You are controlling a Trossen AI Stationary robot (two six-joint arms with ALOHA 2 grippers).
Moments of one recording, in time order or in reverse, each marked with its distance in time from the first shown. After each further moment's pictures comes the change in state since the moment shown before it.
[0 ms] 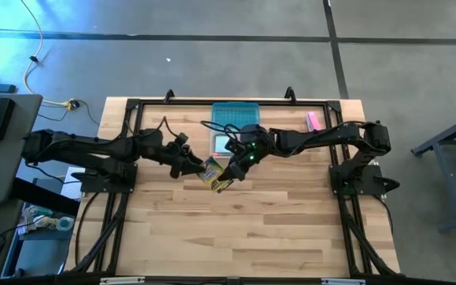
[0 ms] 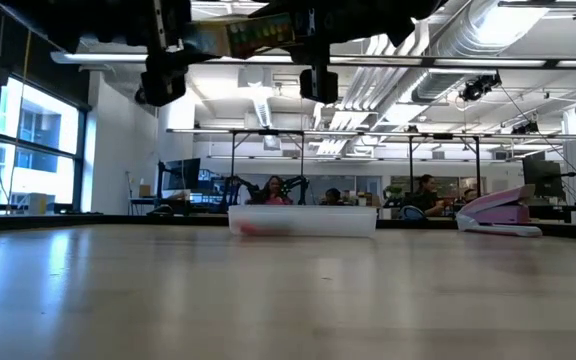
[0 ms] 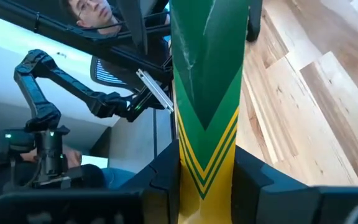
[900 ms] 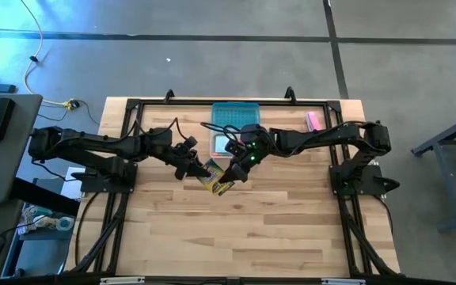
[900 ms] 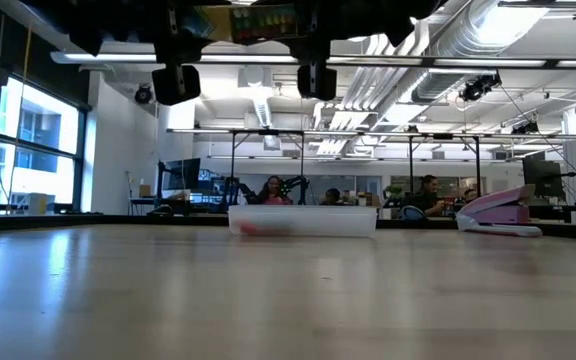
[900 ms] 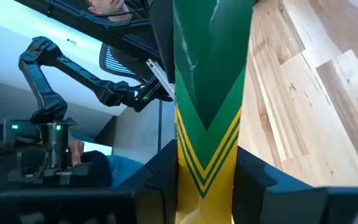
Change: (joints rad) left arm 0.003 0.117 0.070 0.020 0.146 -0.053; right arm -0.004 0.000 0.001 0.002 -0.048 -0.047
